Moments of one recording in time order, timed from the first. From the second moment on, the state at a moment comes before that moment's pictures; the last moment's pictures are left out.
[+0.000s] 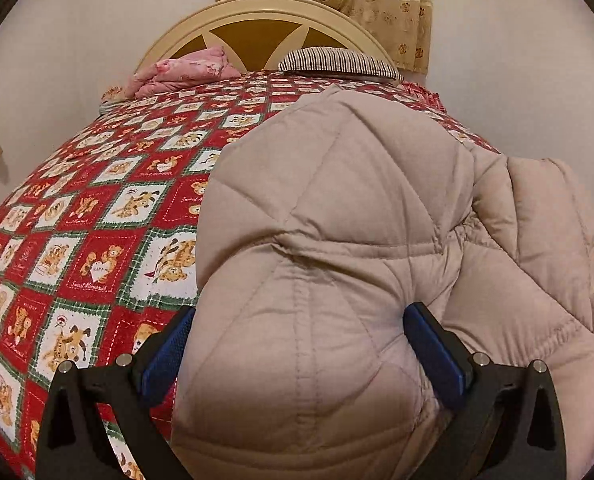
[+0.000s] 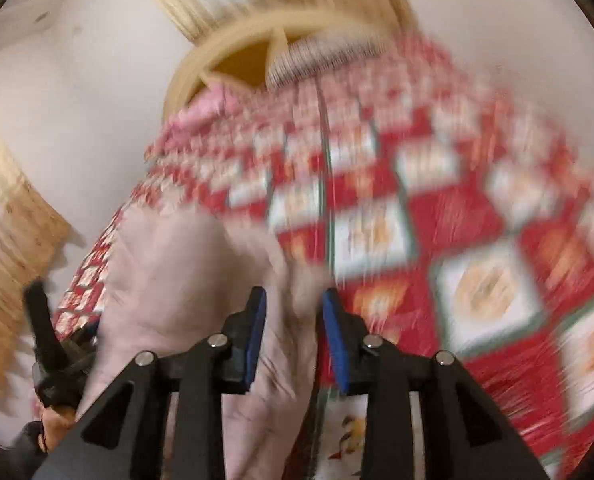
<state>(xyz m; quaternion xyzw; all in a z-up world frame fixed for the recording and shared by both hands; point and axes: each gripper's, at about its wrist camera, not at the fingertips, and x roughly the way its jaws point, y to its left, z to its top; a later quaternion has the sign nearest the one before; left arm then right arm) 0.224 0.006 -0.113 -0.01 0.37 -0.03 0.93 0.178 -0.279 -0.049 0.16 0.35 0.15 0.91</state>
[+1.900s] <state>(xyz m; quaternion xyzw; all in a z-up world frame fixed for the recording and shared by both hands) 0.256 0.046 -0.132 -0.13 0.49 -0.12 0.85 0.208 -0.244 -0.072 0.21 0.39 0.17 0.88</state>
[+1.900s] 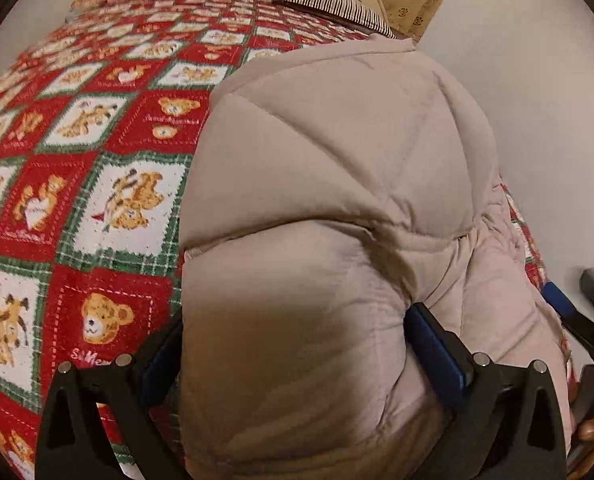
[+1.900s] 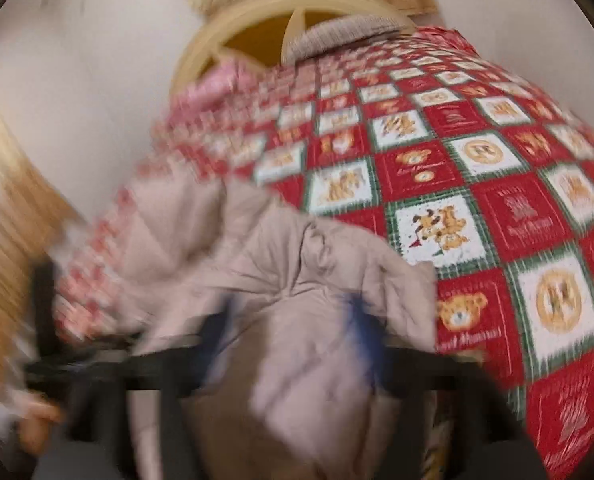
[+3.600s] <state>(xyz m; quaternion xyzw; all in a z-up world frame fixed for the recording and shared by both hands) 0.156 0.046 -0.086 -0.28 0.41 -0.40 0.77 0.094 -0.241 -0.060 0.23 0.35 0.31 0.85</state>
